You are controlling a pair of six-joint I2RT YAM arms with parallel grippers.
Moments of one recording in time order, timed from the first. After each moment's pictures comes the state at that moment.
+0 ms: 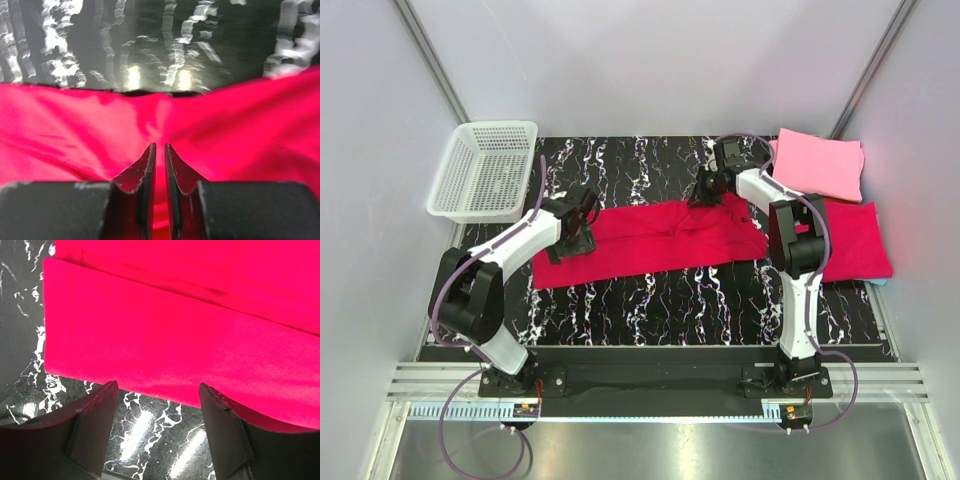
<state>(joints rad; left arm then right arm) -0.42 1.61 1.14 -0.84 -0.32 -0.79 0.25 2.20 1.68 -0.42 -0.36 0.40</state>
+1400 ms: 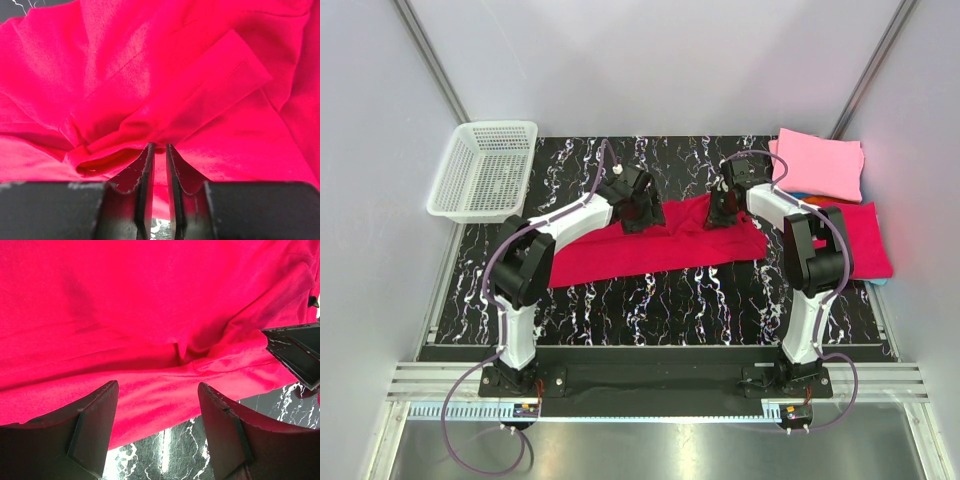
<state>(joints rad) -0.61 1.98 1.50 -0.45 0.03 -0.78 0.25 1.98 1.38 -0.46 -0.19 0.39</state>
